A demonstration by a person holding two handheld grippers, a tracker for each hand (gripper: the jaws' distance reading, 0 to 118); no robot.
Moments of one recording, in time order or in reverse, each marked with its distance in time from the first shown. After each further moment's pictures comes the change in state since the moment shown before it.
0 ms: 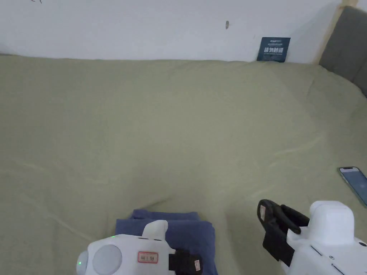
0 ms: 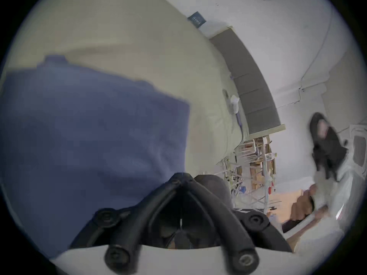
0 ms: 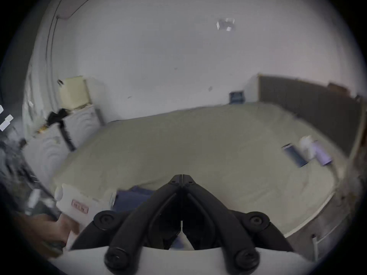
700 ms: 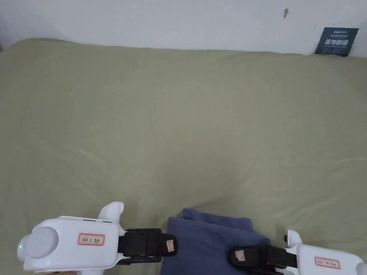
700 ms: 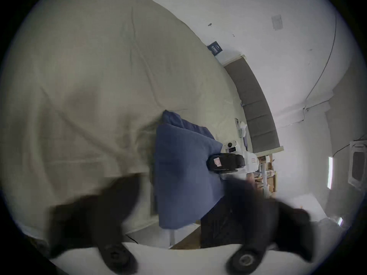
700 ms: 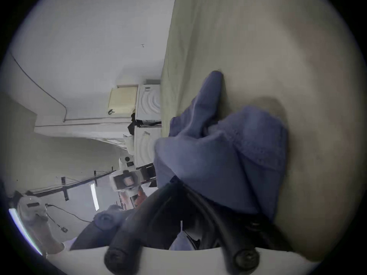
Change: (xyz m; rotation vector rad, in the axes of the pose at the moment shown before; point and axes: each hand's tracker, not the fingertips) left arm -0.112 0.027 0.123 0.095 0.029 0.111; right arm 0.090 -0.132 -0.218 -0.711 0.757 -0.837
